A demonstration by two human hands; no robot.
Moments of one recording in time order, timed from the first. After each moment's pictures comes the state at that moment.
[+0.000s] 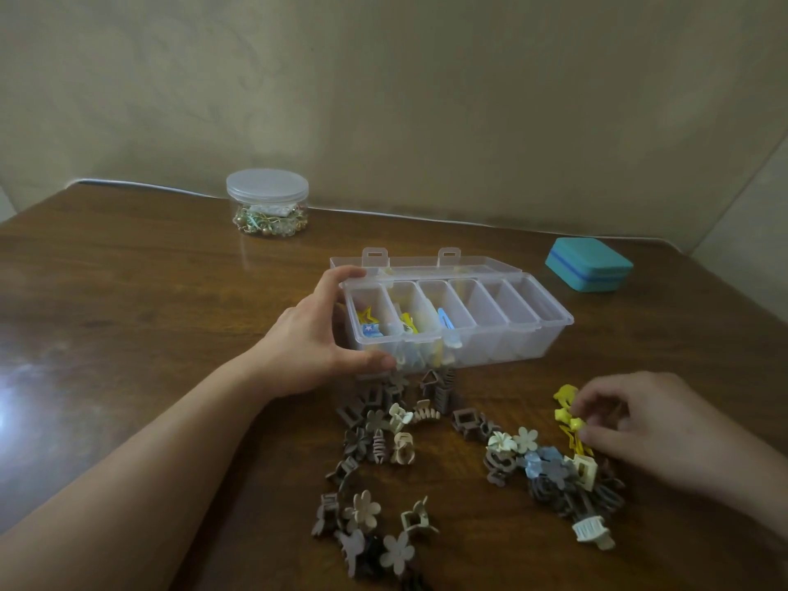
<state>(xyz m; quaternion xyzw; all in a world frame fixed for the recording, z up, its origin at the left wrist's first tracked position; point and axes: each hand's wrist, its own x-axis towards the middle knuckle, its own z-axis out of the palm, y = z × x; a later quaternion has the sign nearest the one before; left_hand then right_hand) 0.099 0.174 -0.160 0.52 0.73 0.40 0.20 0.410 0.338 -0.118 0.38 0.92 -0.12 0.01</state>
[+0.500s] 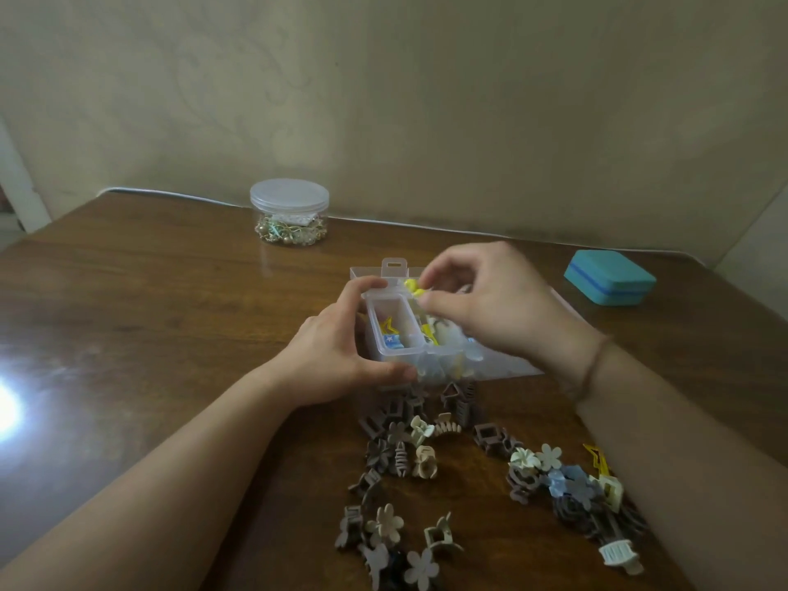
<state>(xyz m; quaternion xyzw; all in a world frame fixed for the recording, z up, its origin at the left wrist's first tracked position) 0.099 0.174 -0.162 0.52 0.73 0.40 0.19 0.247 0.296 -0.076 0.21 0.91 -0.28 -0.22</state>
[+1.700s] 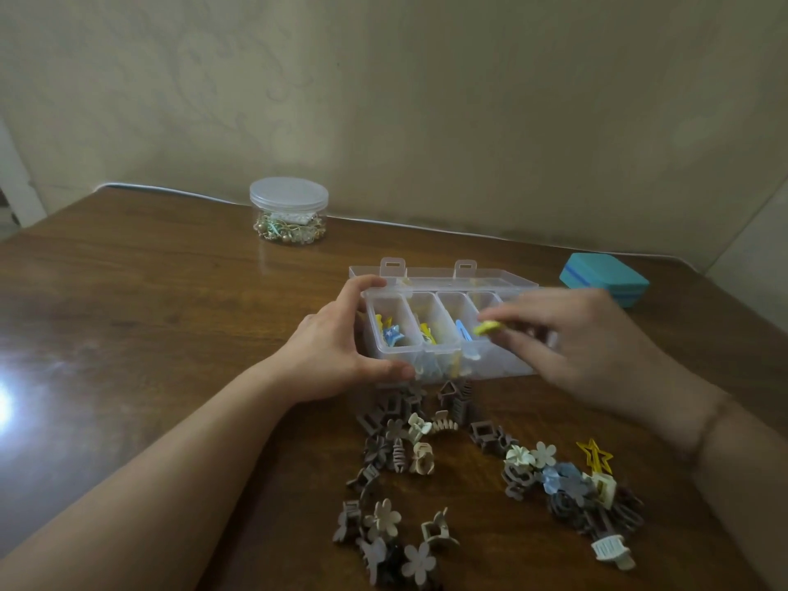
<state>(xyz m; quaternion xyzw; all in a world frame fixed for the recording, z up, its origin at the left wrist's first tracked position) 0.099 0.173 -0.159 0.52 0.73 0.40 0.20 0.319 0.315 -0.078 0.05 0.98 -0.07 -0.20</state>
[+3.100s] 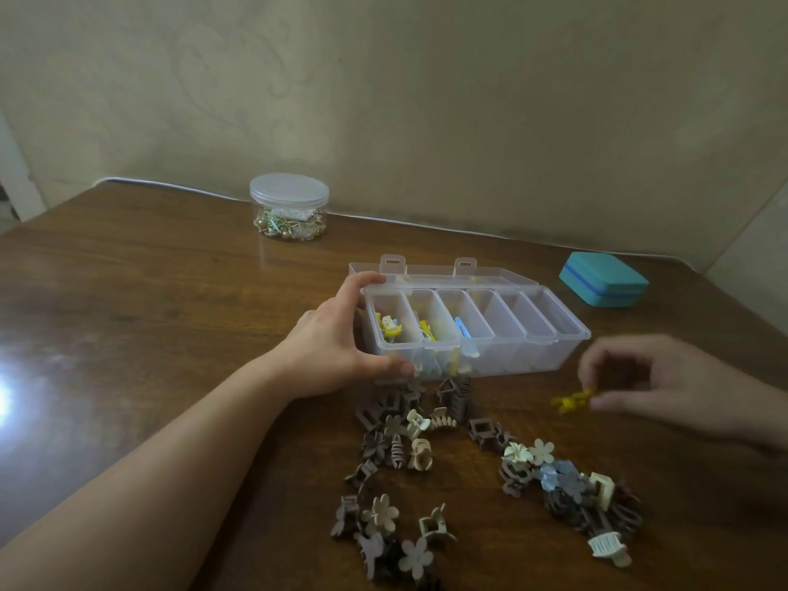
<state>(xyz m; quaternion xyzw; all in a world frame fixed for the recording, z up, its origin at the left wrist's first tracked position) 0.100 0.173 -0.160 0.53 0.73 0.40 0.19 0.394 0.381 -0.090 0.17 0.95 -0.25 -0.01</state>
